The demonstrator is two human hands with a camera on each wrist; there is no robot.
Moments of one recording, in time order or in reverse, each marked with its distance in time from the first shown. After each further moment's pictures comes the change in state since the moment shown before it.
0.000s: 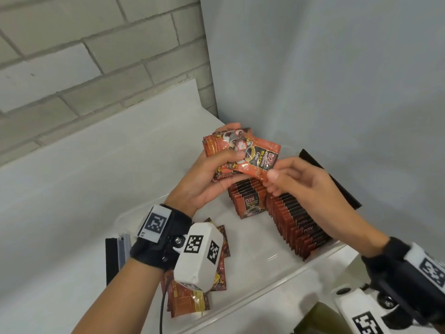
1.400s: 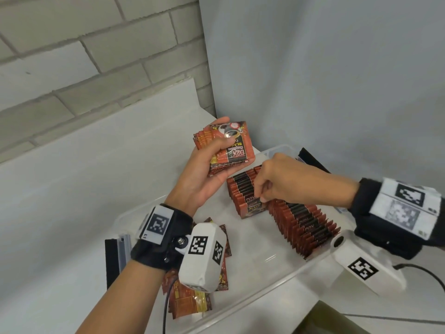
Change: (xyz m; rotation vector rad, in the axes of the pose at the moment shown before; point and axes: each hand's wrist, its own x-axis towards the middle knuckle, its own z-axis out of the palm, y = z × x) left_hand 0.001 0.005 0.001 -0.186 0.122 0.072; right_hand 0.042 -0.031 0.017 -1.149 -0.490 -0.003
